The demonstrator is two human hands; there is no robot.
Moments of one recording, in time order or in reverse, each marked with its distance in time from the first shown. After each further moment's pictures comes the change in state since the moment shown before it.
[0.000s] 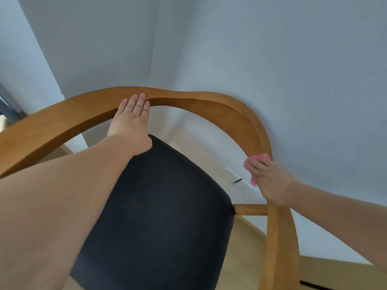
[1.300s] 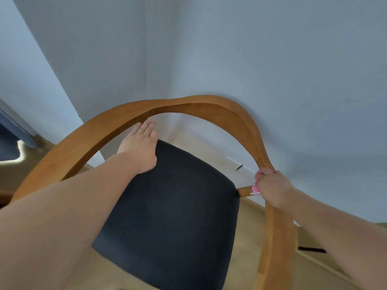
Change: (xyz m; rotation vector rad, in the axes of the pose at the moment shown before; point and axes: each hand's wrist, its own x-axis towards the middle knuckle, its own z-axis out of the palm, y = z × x) left_hand -0.049 -0.009 -0.034 -0.070 -0.079 0.256; right_hand -0.059 -0.052 -0.024 0.403 -0.157 0.171
